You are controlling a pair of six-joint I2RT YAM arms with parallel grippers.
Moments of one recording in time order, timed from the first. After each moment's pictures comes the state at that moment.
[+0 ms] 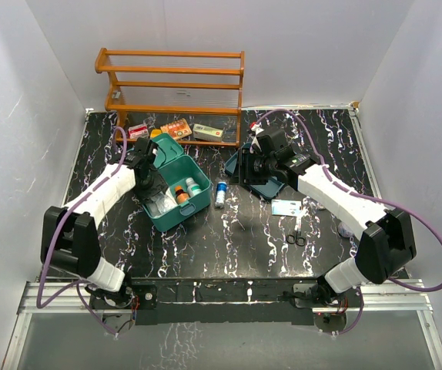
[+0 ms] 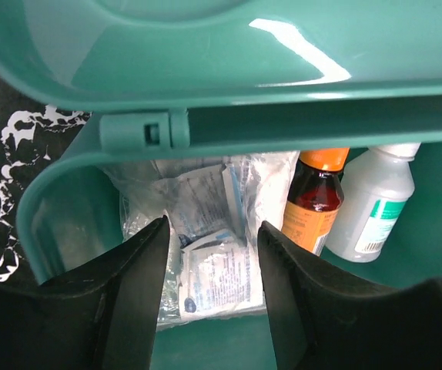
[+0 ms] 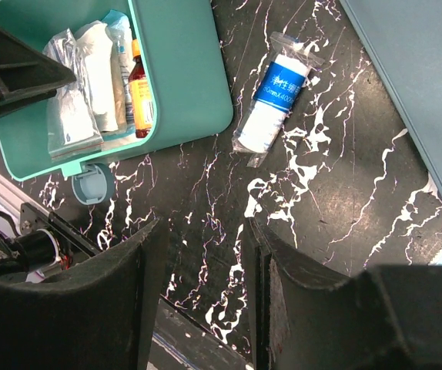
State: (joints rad) left arm -0.28 1.50 1.11 -0.85 -0.17 -0.85; right arm 0.55 1.47 1.23 -0.52 -0.26 0.50
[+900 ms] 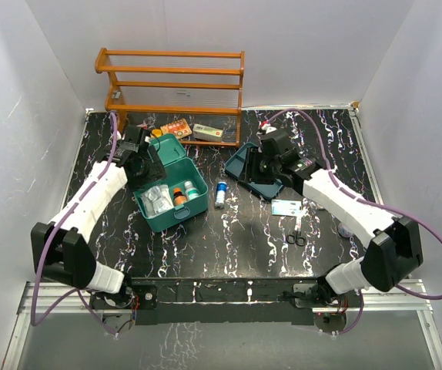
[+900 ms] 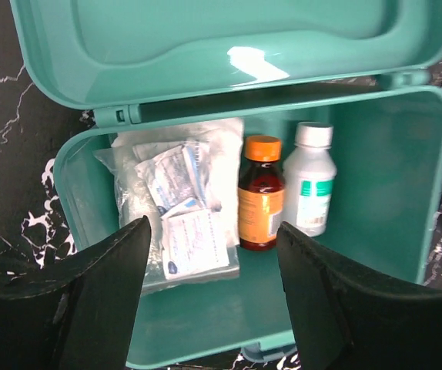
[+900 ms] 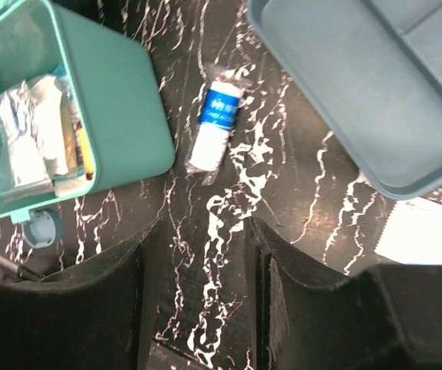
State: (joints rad) left arm -0.28 1.45 1.23 -0.90 -0.18 -0.66; right arm 0.55 1.42 1.20 -0.52 -0.09 0.53
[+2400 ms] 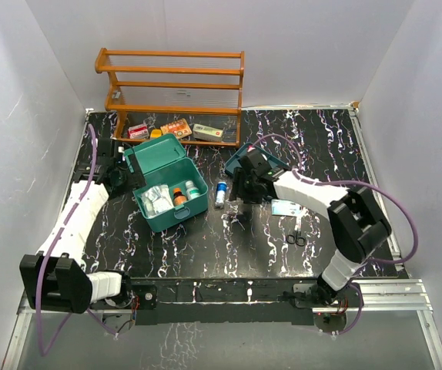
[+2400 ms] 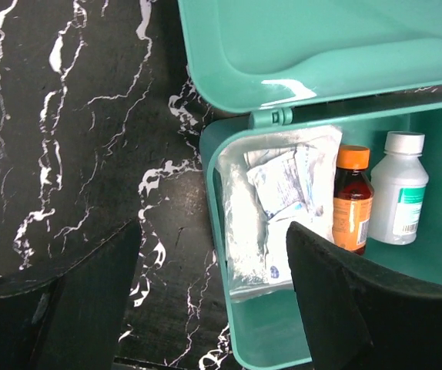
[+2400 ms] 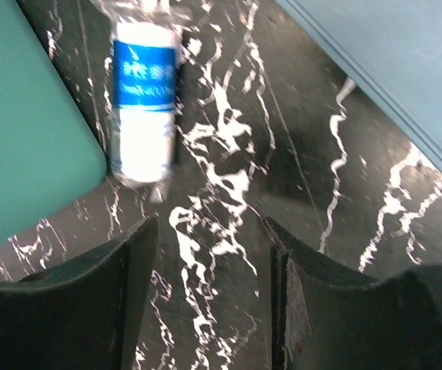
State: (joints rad) left arm -0.11 1.23 1.07 -0.84 -0.17 -0.43; right arm 0.62 1.65 1.08 -0.42 -0.01 0.71
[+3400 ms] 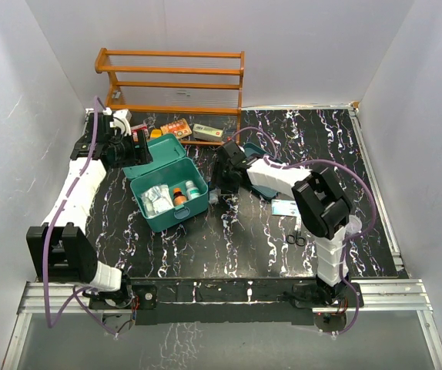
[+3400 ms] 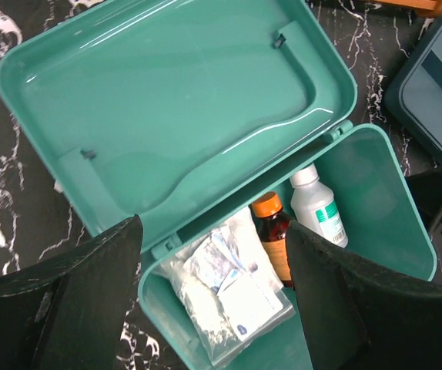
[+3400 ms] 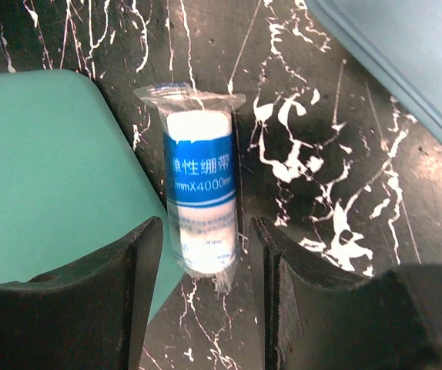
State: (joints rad) left arm -0.01 1.41 1.26 -0.67 0.21 -0.14; right arm 0.66 1.98 1.40 -0.39 -0.04 0.79
